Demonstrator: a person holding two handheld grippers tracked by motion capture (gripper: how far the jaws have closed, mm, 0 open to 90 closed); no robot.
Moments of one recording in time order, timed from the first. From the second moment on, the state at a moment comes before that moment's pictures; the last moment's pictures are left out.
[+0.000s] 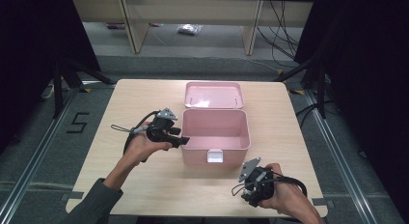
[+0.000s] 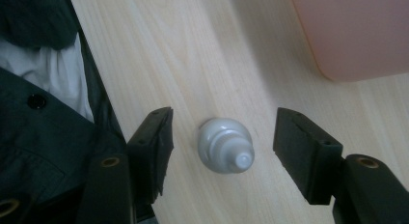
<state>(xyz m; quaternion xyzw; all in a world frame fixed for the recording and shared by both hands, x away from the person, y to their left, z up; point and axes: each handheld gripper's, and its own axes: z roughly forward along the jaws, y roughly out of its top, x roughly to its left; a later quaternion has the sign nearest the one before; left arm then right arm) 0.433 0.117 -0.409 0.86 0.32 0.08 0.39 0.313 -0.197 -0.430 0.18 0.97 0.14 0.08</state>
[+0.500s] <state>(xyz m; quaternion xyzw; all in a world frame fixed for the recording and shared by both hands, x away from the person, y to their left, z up) 0.433 0.117 -0.409 0.86 0.32 0.08 0.39 0.320 -0.194 -0.439 0.18 0.98 0.08 0.06</state>
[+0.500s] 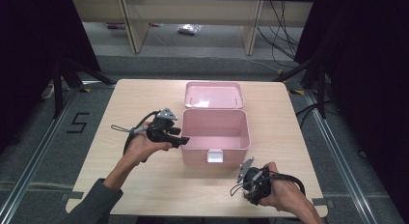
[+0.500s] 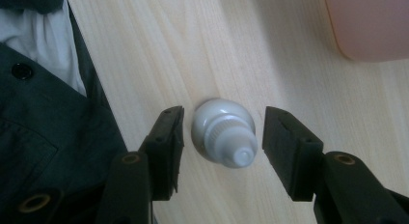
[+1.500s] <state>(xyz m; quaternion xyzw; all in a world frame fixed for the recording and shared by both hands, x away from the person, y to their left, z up) 0.433 0.116 -0.409 0.86 0.32 0.08 0.39 0.322 -0.190 -0.393 0.16 0.98 0.10 0.05</state>
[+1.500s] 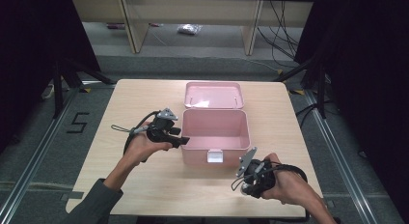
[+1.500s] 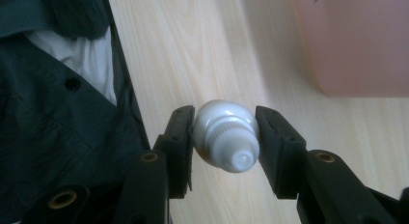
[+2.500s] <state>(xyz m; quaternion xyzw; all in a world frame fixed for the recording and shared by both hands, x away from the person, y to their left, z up) 0.432 0.116 -0.409 0.86 0.32 0.08 0.39 0.351 -0.184 -0.299 0.14 0.98 0.13 0.06</state>
